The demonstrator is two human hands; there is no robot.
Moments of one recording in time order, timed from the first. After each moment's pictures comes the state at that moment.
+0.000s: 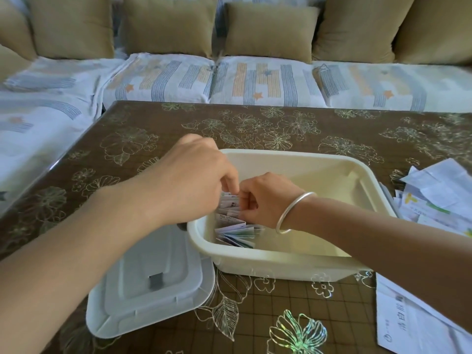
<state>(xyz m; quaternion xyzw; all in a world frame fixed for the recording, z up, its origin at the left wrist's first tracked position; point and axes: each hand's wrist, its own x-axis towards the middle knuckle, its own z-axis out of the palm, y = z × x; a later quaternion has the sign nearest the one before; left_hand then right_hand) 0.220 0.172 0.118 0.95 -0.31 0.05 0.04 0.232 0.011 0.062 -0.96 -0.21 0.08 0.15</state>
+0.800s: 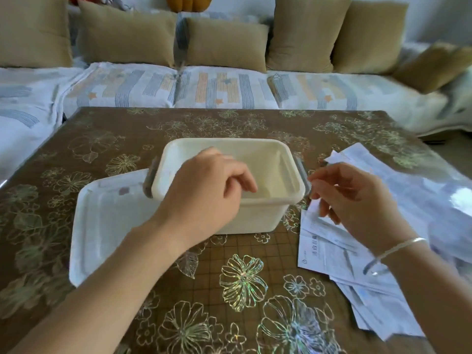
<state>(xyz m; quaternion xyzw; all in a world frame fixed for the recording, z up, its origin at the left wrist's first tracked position) 0.120 0.106 0.115 0.88 -0.32 0.16 0.31 0.069 -0.118 0.104 -0.86 0.02 -0.17 0.49</state>
